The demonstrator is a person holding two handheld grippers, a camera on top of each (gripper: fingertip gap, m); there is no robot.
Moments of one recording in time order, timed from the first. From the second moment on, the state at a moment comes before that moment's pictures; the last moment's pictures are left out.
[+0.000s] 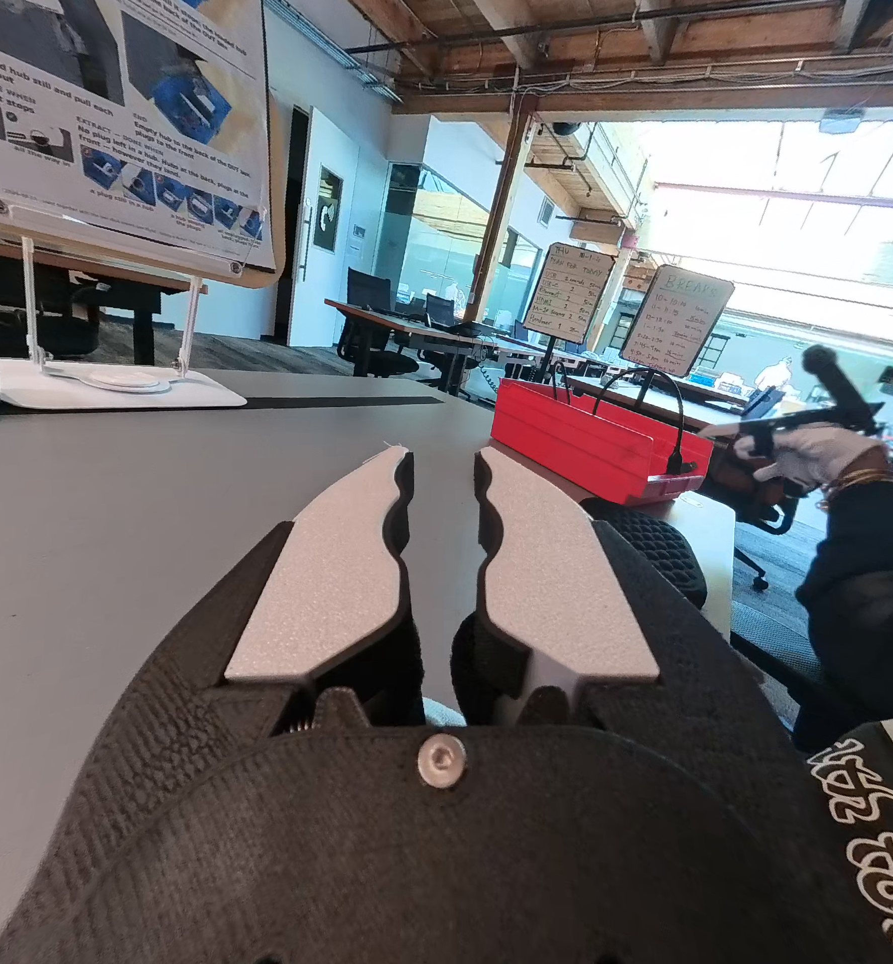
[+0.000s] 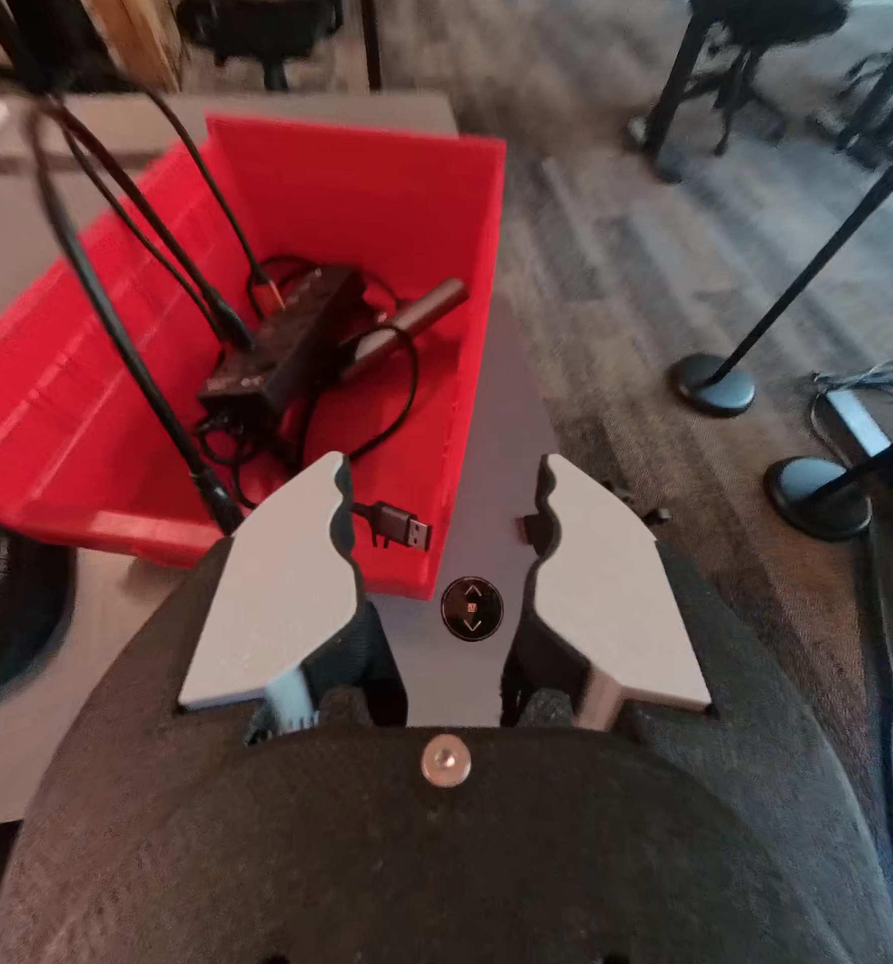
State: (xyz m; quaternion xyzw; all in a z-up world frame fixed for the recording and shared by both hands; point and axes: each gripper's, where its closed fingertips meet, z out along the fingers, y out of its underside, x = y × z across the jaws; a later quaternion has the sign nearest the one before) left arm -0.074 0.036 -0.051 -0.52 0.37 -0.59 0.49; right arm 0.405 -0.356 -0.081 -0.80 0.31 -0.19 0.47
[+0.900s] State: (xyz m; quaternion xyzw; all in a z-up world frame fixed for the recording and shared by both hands) left arm -0.084 0.022 -0.030 -0.46 0.36 -0.64 0.50; right arm 0.290 -0.110 -0.124 -0.90 0.03 -0.13 0.41
